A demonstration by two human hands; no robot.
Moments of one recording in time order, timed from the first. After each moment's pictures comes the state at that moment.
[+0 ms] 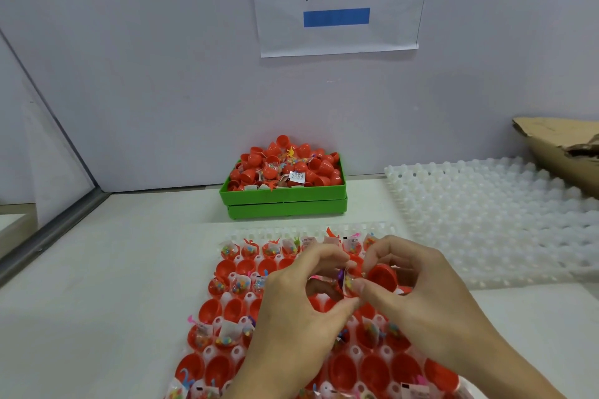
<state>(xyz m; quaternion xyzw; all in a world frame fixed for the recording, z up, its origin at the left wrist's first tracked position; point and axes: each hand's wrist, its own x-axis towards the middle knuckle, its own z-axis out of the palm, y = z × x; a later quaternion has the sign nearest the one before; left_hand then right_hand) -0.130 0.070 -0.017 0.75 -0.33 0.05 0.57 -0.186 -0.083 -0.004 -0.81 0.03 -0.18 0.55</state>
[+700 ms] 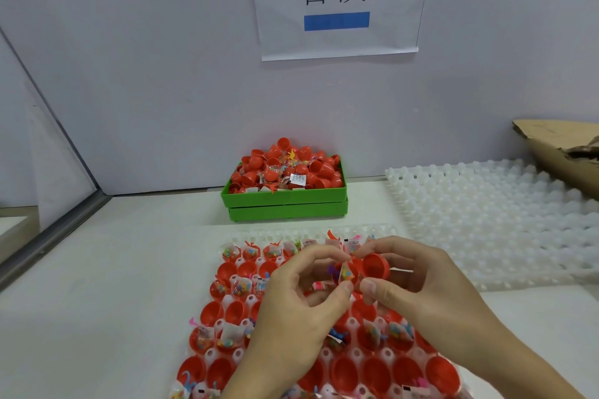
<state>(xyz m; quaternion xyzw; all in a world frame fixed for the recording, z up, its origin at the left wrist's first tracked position) -0.127 0.073 -0.015 0.69 -0.29 -0.06 0.66 -0.189 -0.090 0.004 -0.75 0.01 -0.11 0.66</state>
